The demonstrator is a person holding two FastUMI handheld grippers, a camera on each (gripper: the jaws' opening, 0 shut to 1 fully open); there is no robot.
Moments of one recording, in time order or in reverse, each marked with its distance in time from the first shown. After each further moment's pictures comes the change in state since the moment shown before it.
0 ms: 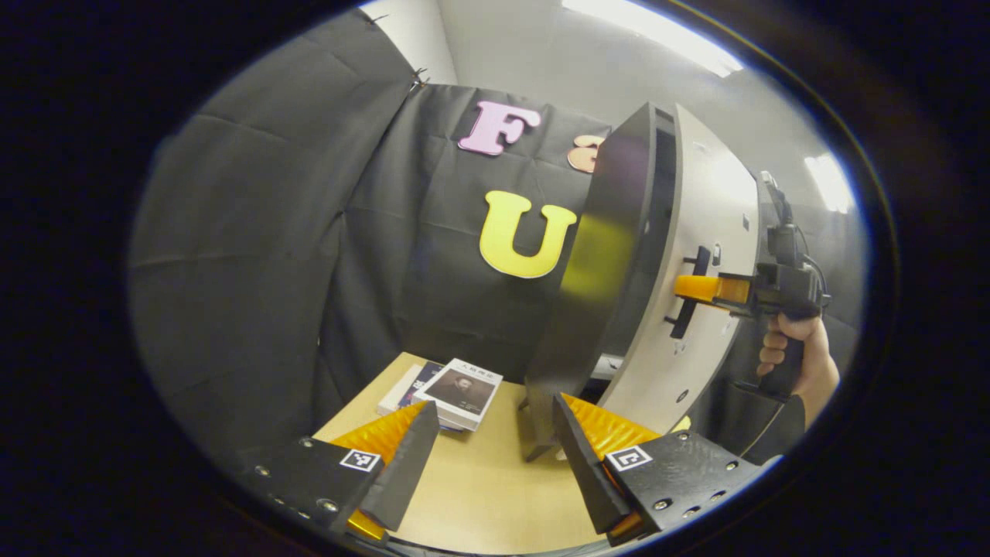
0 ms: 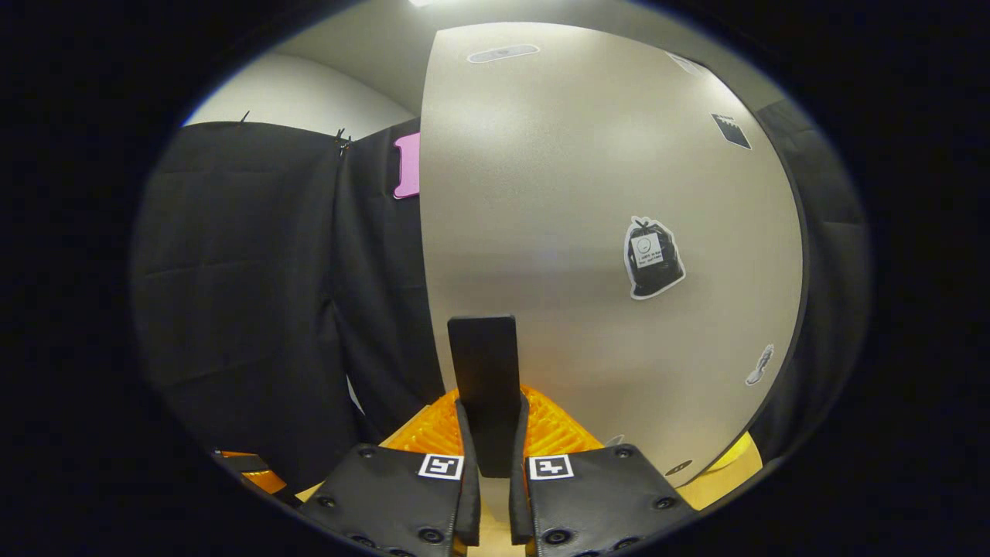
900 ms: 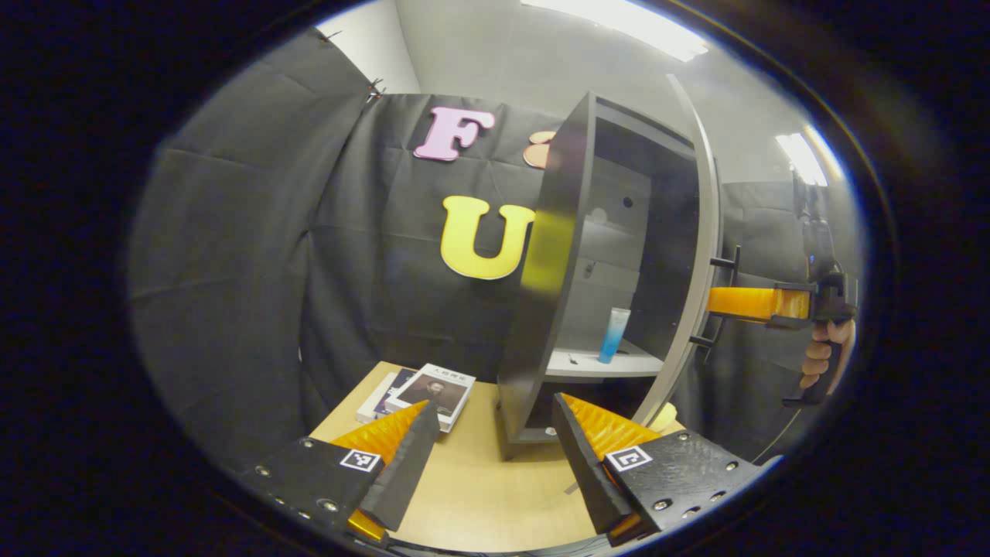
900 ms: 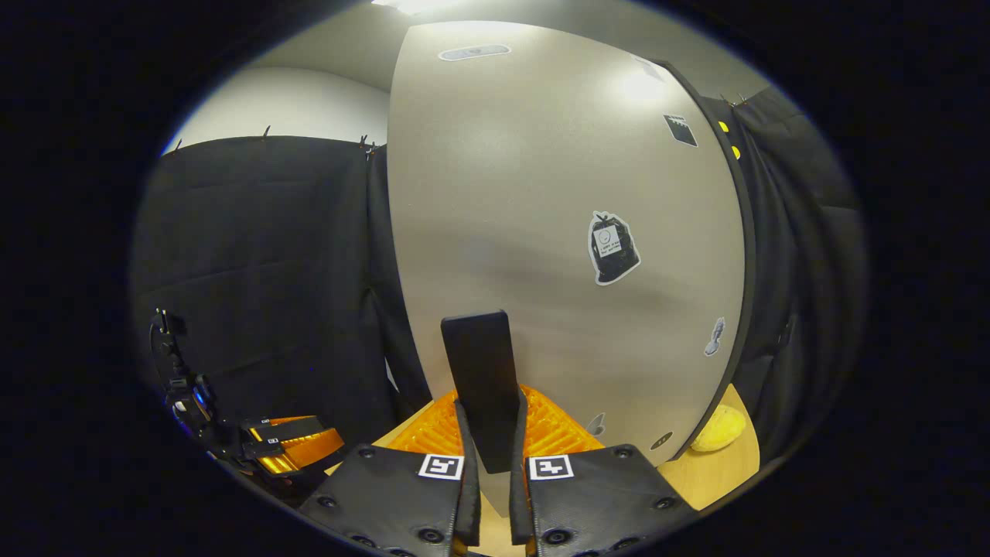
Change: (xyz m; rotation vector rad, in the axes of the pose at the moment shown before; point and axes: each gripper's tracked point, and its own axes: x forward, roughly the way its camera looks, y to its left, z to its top) left arm -0.016 -0.083 0.008 0.119 0.005 -0.089; right arm -0.055 -0.020 -0.009 0.028 0.056 0.130
